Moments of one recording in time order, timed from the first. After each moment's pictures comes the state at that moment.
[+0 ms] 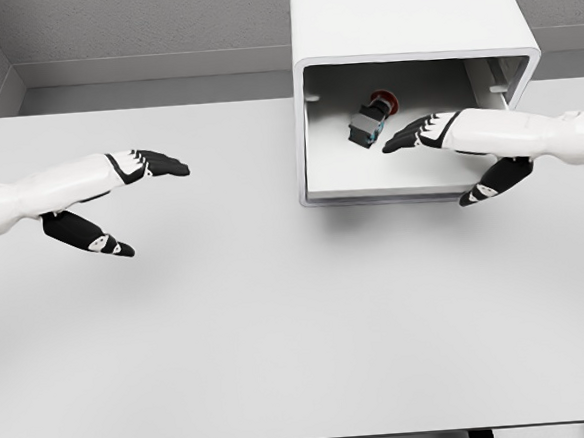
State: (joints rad) left arm -0.51 0.94 -0.54 -1.58 0.18 -0.61 -0.57; right arm -0.97 -1.04 1.13 -1.49 -0.14 -0.61 0.38
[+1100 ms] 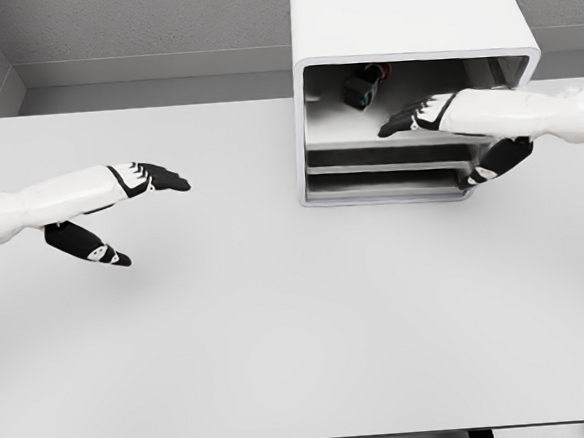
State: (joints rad) left arm -0.49 0.94 -0.55 -1.58 0.12 -0.61 -0.58; right arm -1.01 -1.04 1.09 -1.53 -0.16 -0.61 0.45
